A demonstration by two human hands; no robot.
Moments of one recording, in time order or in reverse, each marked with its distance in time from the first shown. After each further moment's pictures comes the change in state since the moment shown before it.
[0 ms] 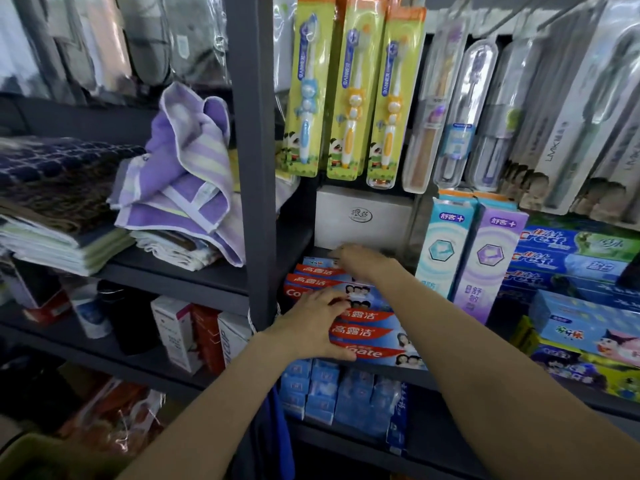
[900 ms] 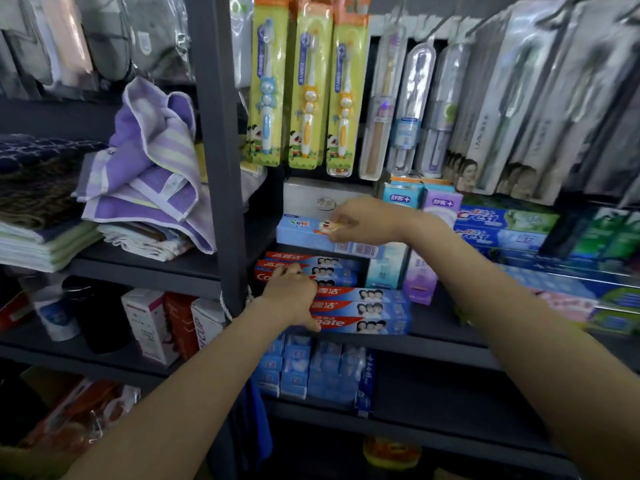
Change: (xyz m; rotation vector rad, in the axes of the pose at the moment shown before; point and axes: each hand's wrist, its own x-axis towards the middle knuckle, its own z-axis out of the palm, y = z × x) left_hand 0.000 0.038 -0.027 0.295 -0.154 -0.140; right_hand -0.137 -0.011 -0.096 0.121 0.101 -0.081
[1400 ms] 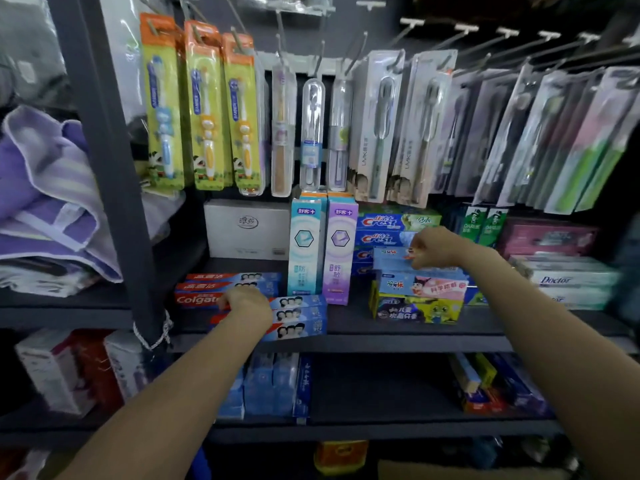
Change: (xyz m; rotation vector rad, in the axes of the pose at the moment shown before) left_hand 0.025 0.073 -0.024 0.312 -0.214 -0.273; right_hand -0.164 0.170 0.010 -0.043 0.043 0.619
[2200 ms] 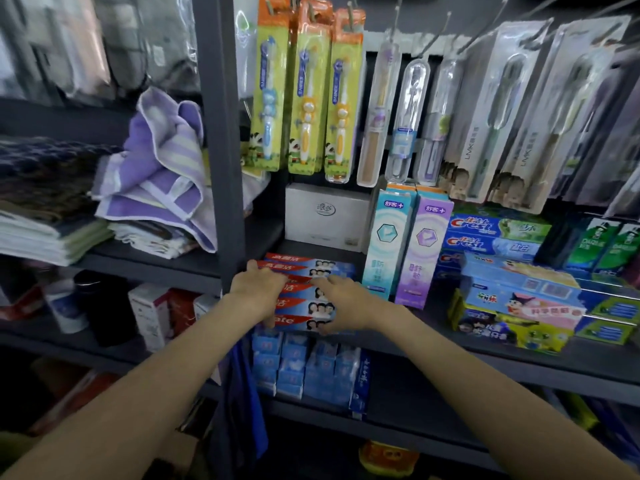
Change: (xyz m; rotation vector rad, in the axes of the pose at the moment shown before) left_hand -0.022 -0.089 0.052 -0.329 0.135 0.006; right_hand 0.008 -0.225 0.098 0.029 -0.099 -0.646
